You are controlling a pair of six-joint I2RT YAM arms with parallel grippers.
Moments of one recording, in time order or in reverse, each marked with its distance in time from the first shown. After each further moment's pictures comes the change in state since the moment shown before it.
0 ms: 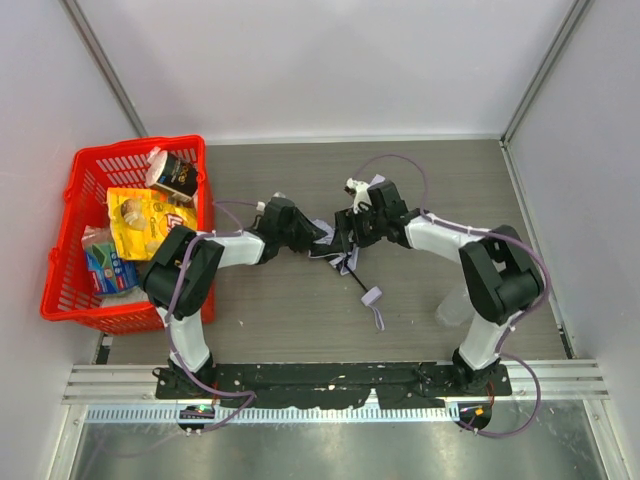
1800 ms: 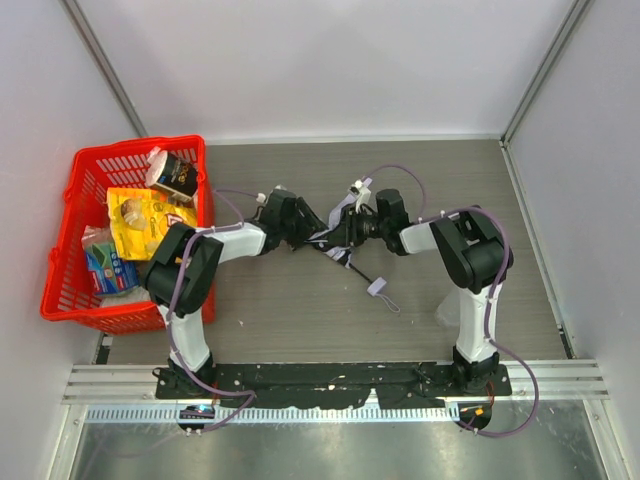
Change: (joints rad) left arm 0.018 0.016 0.094 -0.128 -0.034 0.087; right arm -0.058 0.224 -0.097 0.615 -0.262 0.154
